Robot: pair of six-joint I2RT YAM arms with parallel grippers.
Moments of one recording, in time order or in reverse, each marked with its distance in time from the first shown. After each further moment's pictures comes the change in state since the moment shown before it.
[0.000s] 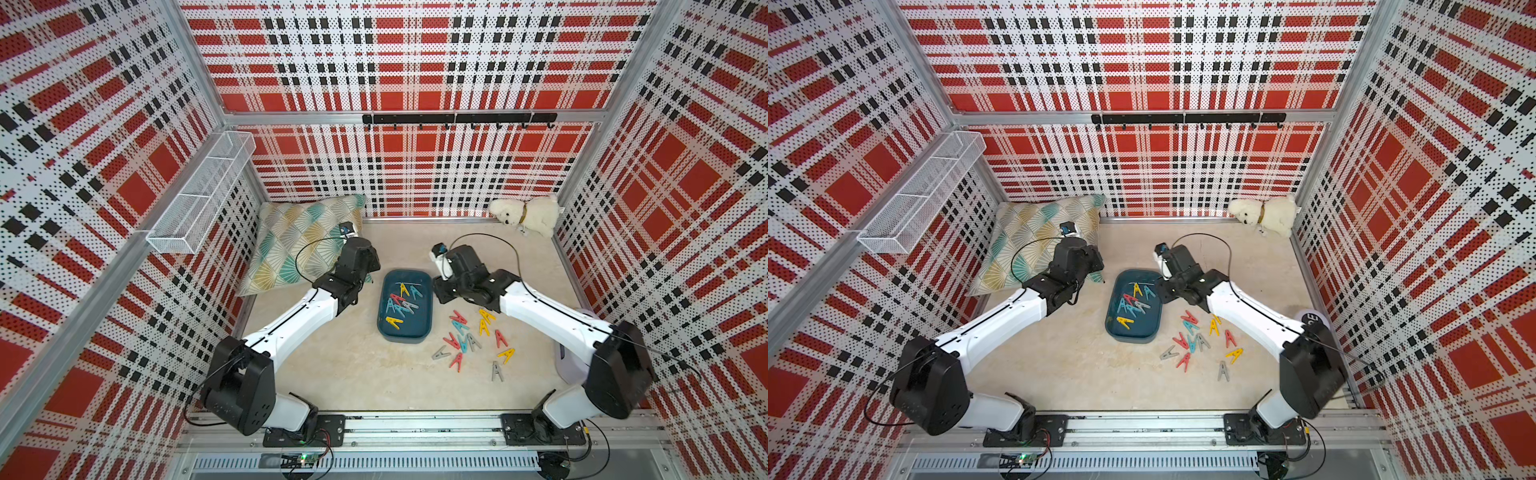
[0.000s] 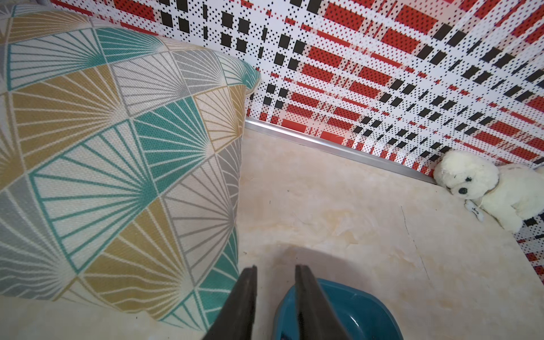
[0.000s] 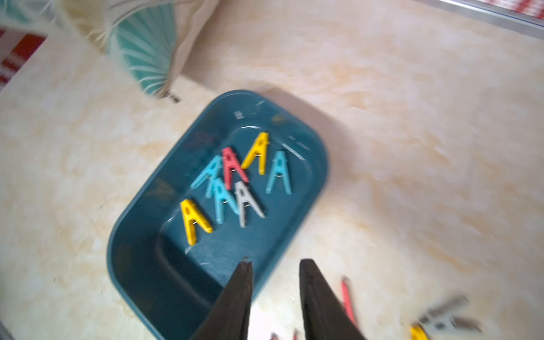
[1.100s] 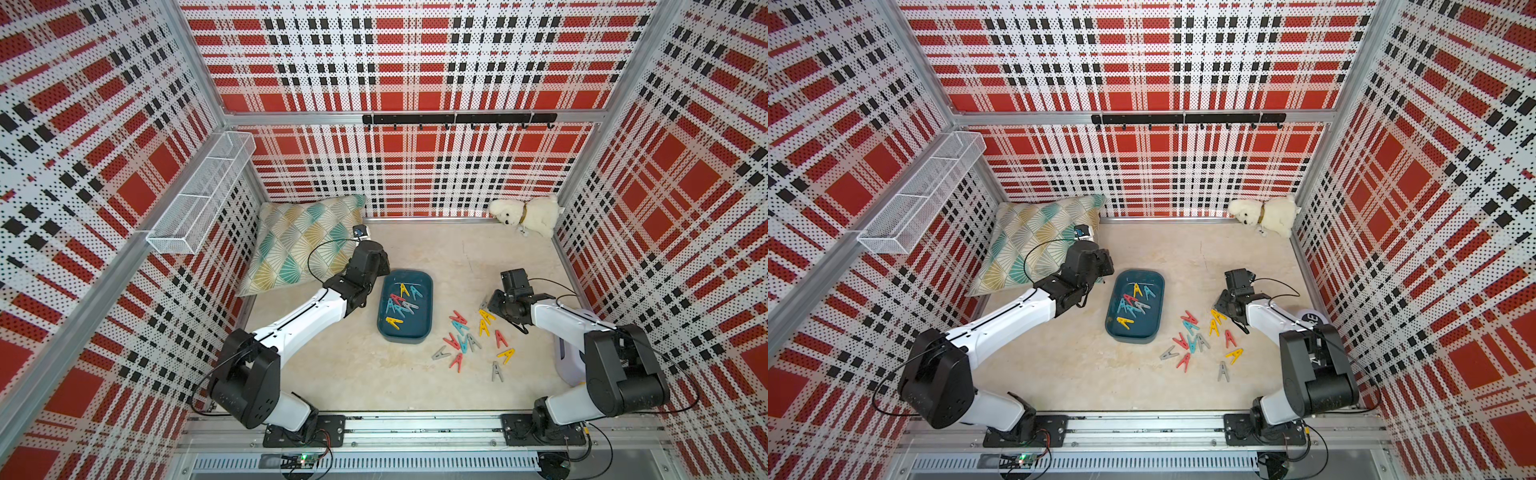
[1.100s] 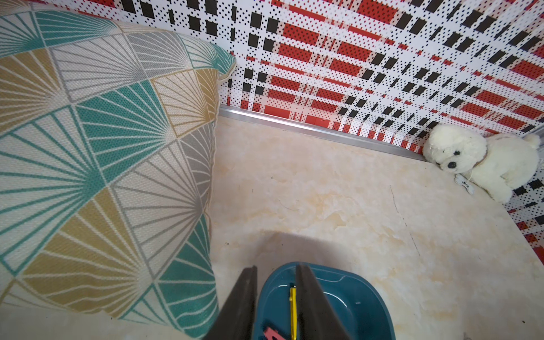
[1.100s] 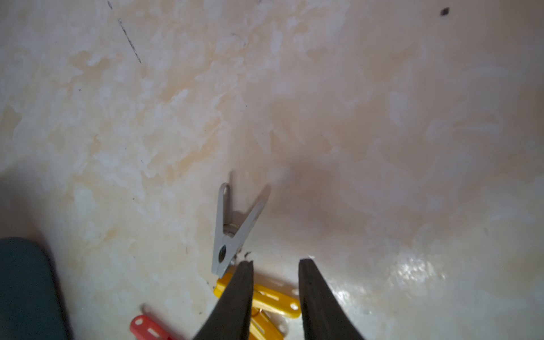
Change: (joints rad) left arm -0.056 0.039 0.006 0.013 -0.001 0.023; right arm -0.420 0.036 -0.396 0.215 0.061 0.509
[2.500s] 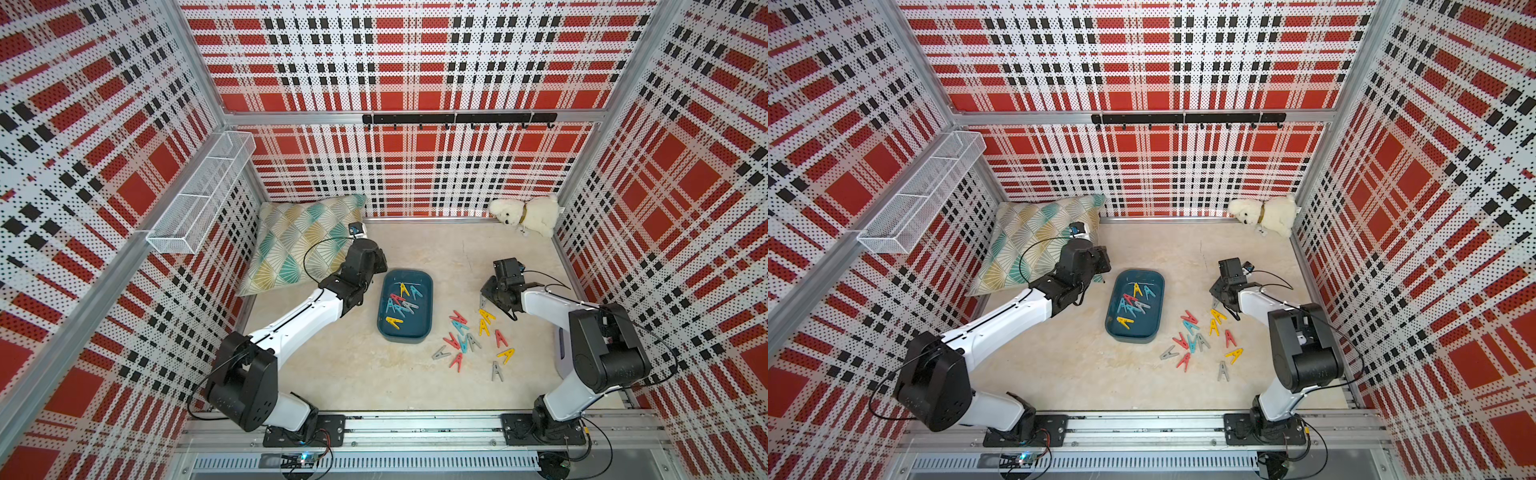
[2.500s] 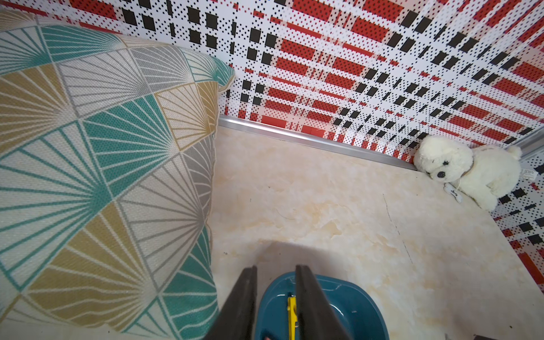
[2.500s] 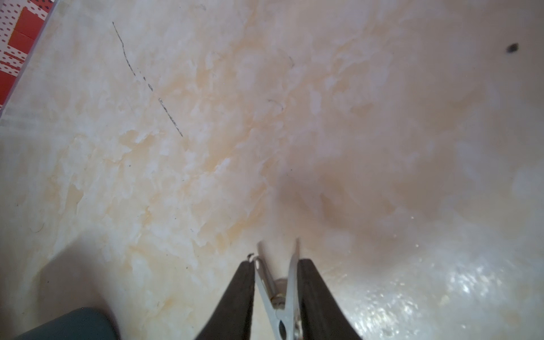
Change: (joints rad) left arm 0.032 -0.021 -0.012 0.036 0.037 0.010; right arm 0.023 0.156 0.133 0.077 0.023 0.132
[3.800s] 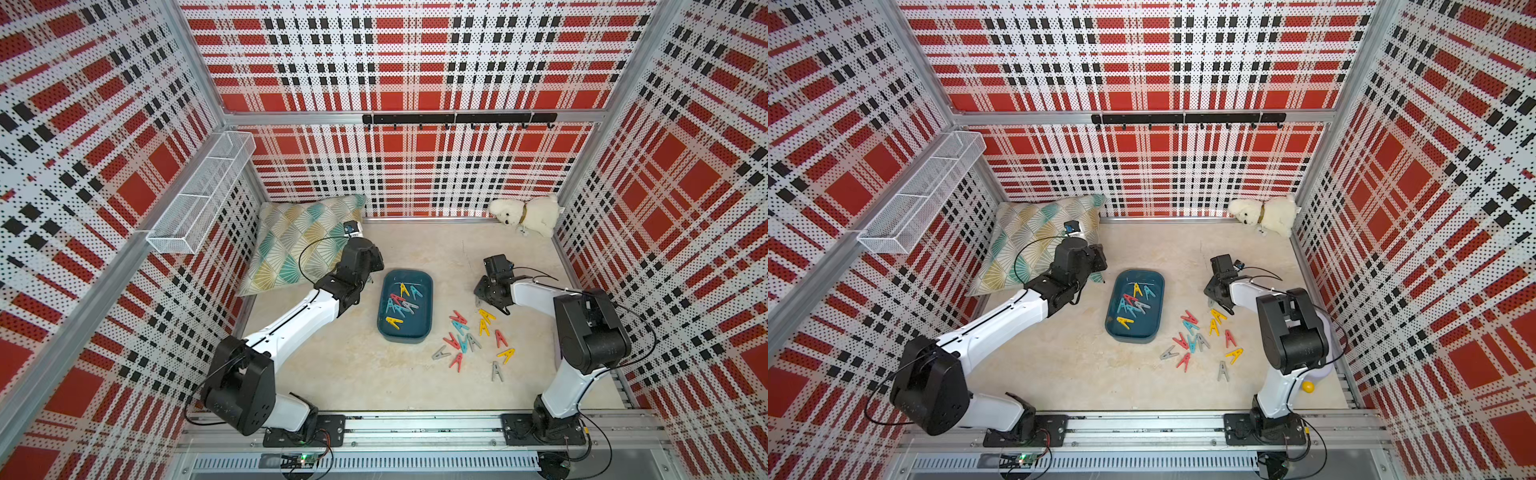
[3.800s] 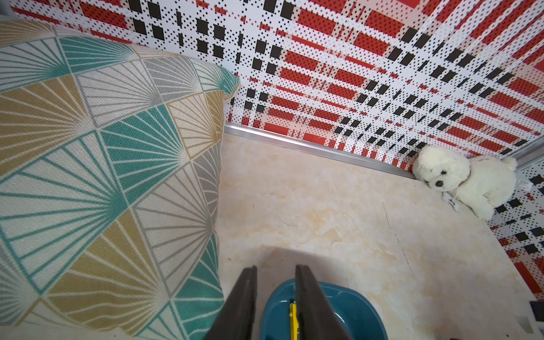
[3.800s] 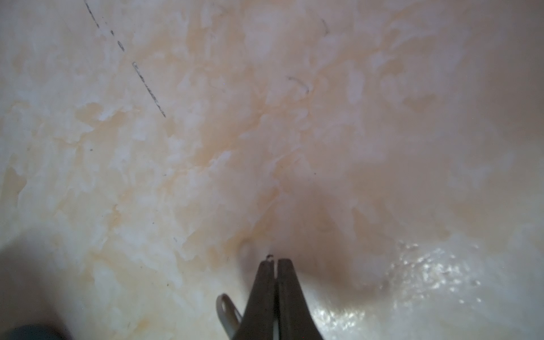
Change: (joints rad) left arm 0.027 -0.027 -0.009 0.009 0.012 0.000; right arm 0.033 0.126 0.132 -0.085 0.006 -0.064
